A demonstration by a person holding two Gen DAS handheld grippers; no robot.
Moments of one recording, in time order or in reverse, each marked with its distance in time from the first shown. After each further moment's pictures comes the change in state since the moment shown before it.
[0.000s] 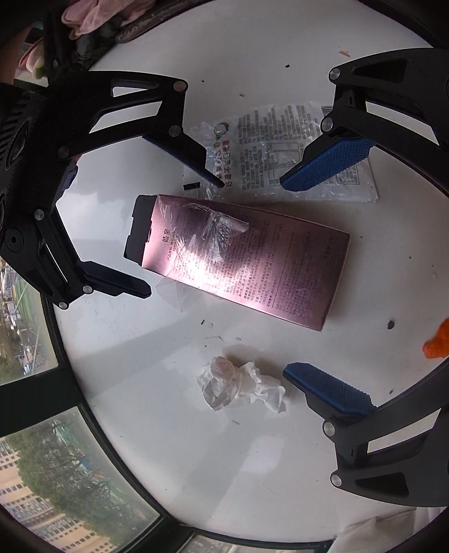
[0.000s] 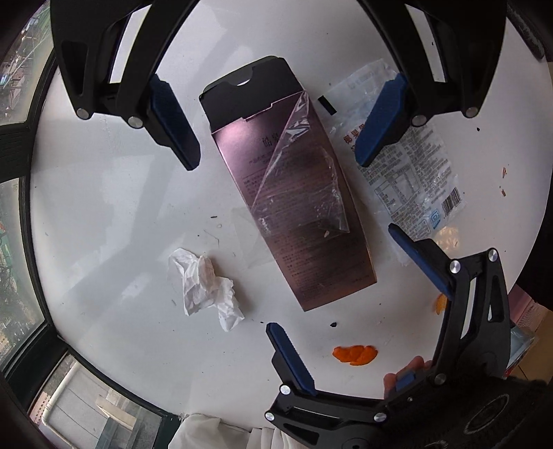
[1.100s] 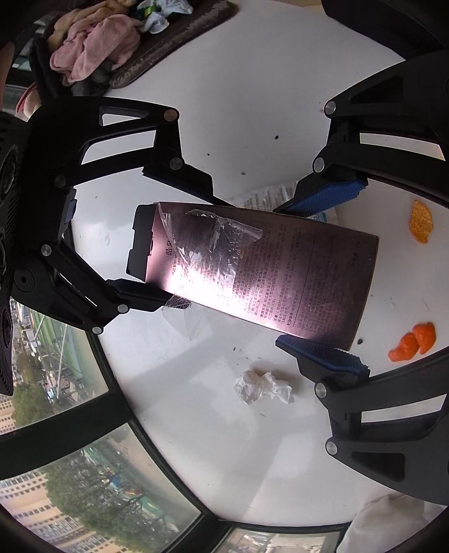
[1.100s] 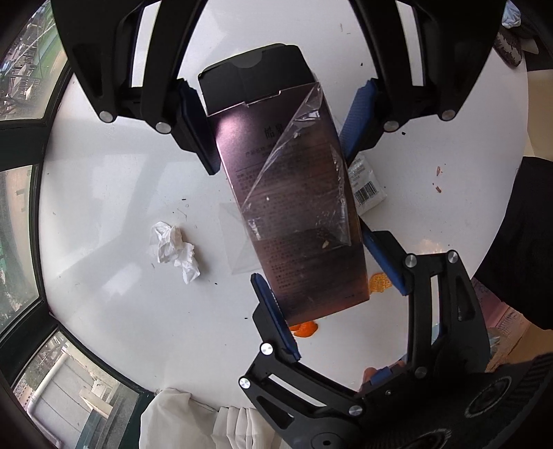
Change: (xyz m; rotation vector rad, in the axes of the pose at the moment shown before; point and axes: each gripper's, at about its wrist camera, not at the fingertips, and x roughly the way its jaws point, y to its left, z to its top) left arm -0.094 -0.041 -0.002 0.097 -0.075 -0.041; right arm -0.074 0.049 0.022 -0.025 0.008 0.035
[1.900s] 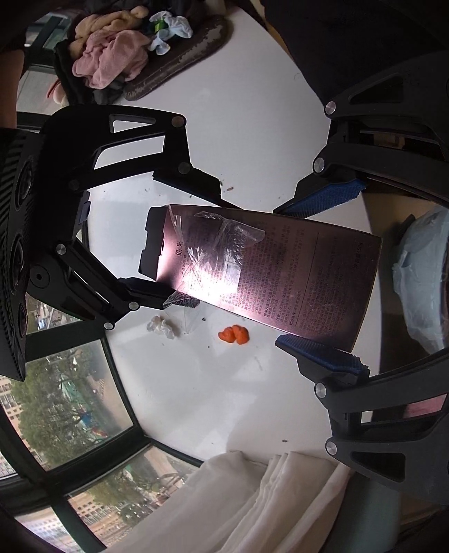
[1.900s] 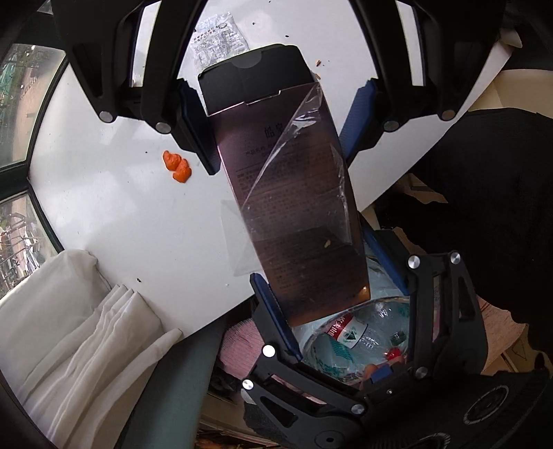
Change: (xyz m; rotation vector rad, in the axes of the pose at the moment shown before) left arm -0.212 -0.100 -0.174 -0.238 -0.018 0.191; right arm -0.031 0.195 0.190 -0.295 -0.049 0.052
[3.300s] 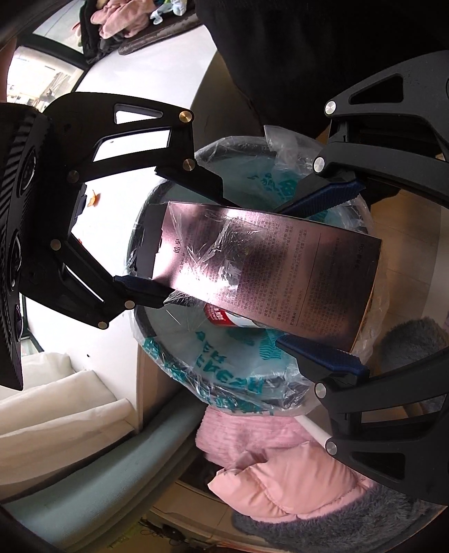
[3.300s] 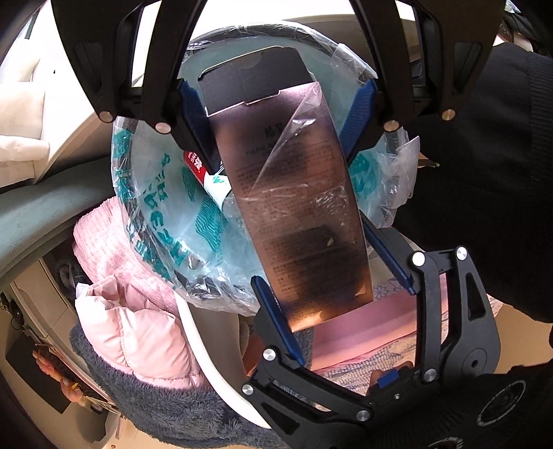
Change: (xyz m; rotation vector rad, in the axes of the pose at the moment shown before) left arm -0.096 -0.002 -0.267 -0.386 0.204 0.126; right arm 0.141 0.140 0.228 -0.323 -0.024 0.221
